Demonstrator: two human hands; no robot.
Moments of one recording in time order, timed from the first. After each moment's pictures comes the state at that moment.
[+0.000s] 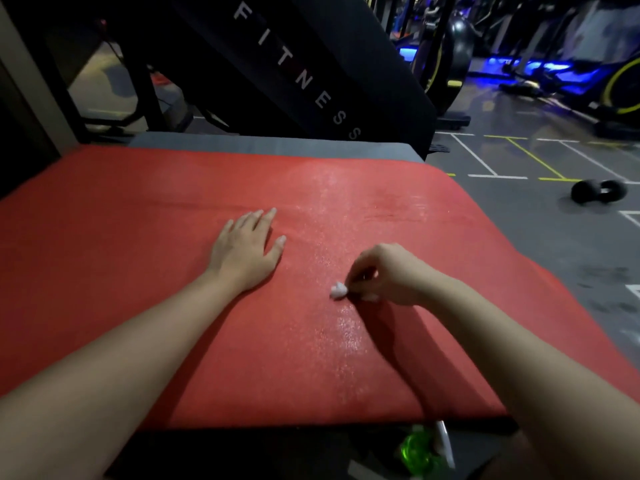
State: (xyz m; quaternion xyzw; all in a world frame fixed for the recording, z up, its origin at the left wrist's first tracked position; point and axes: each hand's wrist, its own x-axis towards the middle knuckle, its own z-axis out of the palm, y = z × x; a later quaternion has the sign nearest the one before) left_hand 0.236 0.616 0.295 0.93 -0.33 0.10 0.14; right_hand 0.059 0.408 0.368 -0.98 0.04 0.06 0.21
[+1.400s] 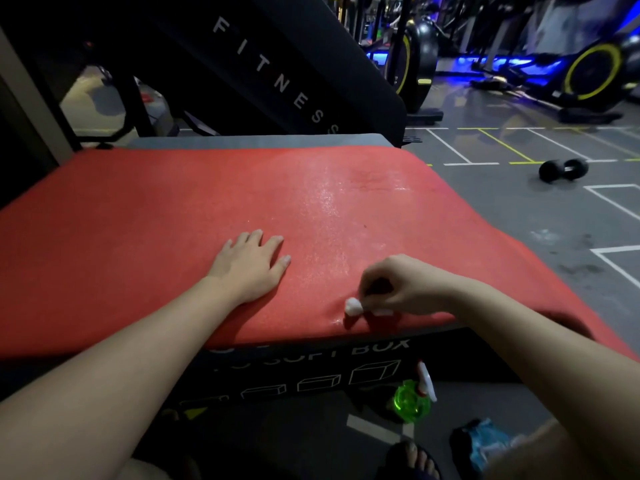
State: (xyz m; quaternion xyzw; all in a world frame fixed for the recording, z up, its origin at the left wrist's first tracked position) left_hand 0.120 0.651 0.316 0.93 -0.36 -0.01 0.02; right_hand -0.073 0.442 0.370 -0.96 0.00 0.10 0.25
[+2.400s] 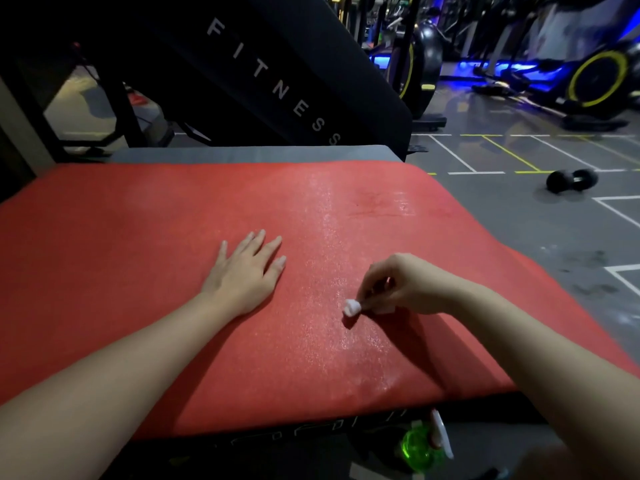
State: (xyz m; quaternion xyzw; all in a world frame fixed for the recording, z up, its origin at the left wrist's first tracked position) left_hand 0.198 0.611 0.292 0.93 -0.36 -0.01 0.10; right_hand 0.009 0.381 0.359 -0.95 0.02 0.07 0.30
